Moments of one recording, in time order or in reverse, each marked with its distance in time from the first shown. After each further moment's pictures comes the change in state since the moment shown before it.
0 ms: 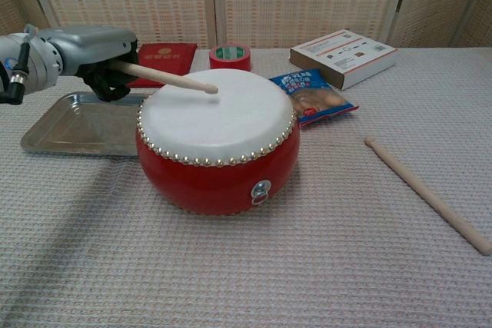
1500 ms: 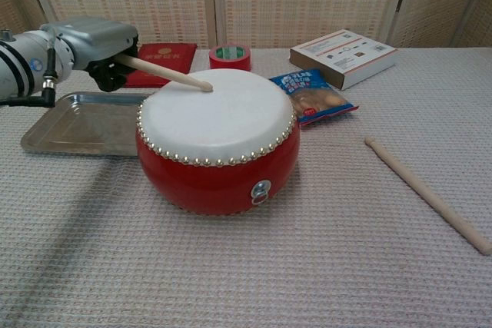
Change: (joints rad) left arm -0.039 -0.068 -0.026 0.102 -0.061 0.056 0.048; right arm 0.006 -0.007 0.001 0.015 0.015 -0.016 0.010
